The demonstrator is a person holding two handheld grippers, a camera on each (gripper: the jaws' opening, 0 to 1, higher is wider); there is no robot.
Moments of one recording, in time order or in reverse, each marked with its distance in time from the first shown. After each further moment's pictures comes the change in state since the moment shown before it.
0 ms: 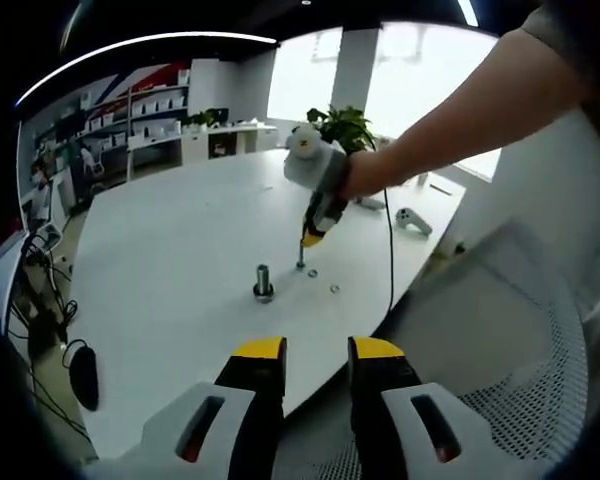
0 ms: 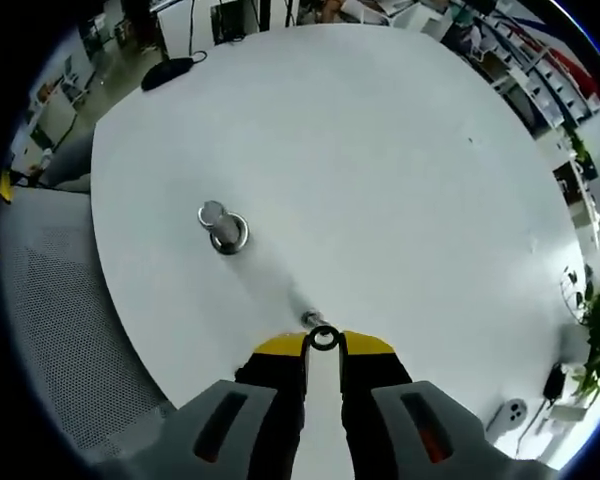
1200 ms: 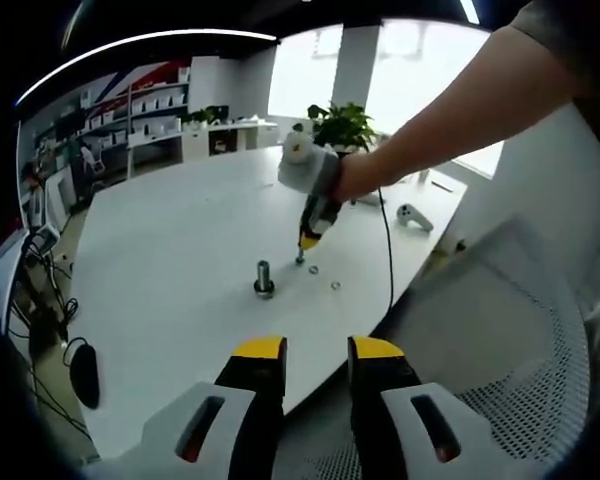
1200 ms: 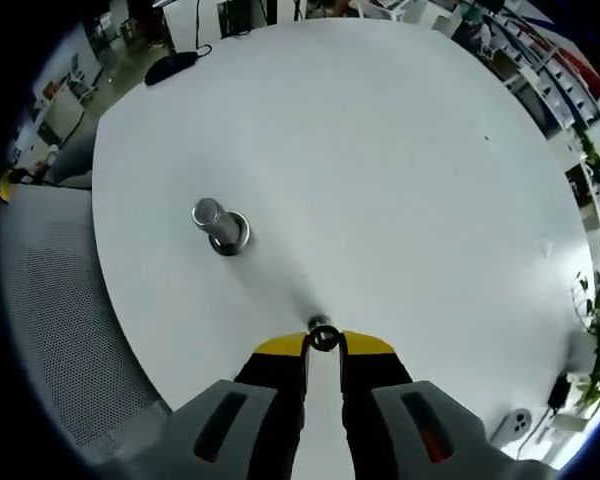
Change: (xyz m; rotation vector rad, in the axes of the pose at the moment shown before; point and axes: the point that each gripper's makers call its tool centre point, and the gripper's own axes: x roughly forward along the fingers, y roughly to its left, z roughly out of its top) left arm 0.001 0.001 -0.003 -0.002 0.016 0.004; right arm 0.020 0.009 -0.001 -0.030 0.034 0.049
